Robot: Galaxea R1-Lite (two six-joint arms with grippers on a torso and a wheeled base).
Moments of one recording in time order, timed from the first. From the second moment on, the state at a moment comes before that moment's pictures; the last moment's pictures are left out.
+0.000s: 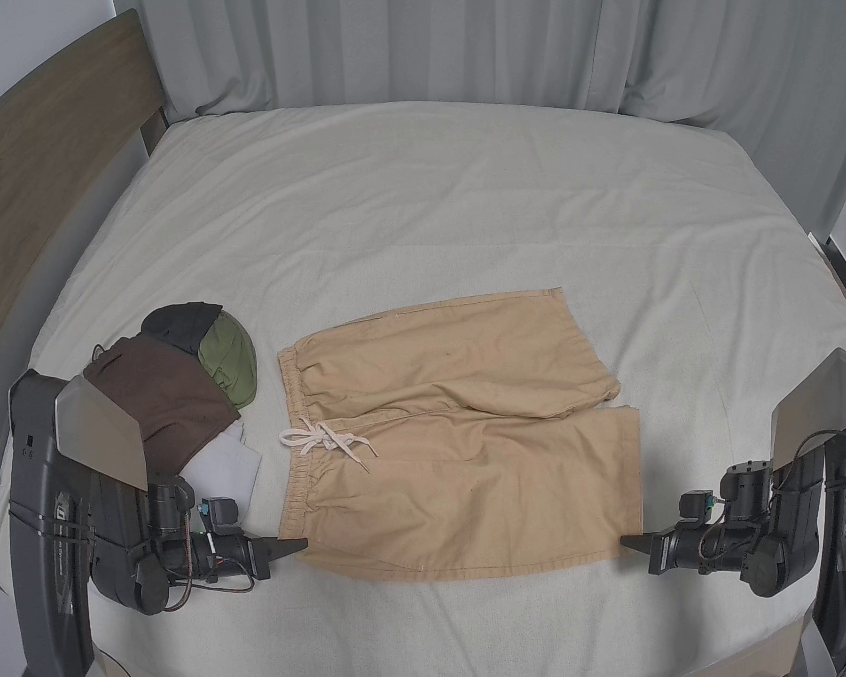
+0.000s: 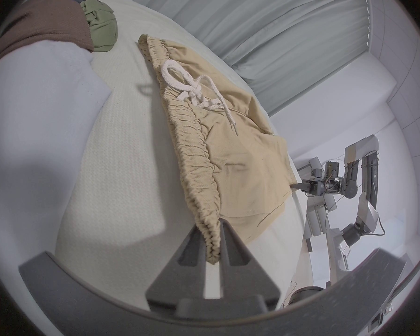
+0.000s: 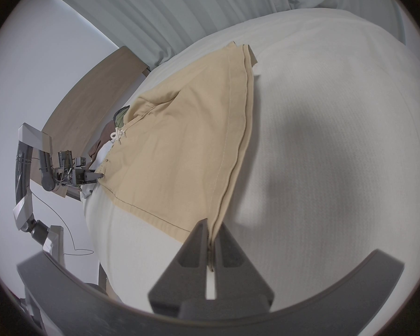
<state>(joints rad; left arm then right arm) -0.08 2.54 -0.32 -1.55 -0.75 -0.19 0.08 2.43 -0.16 -1.54 0.50 0.10</state>
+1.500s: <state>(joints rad) -0.04 2.54 -0.12 -1.55 -0.78 0.04 0.10 2.41 -0.02 -1.53 0.51 0.03</state>
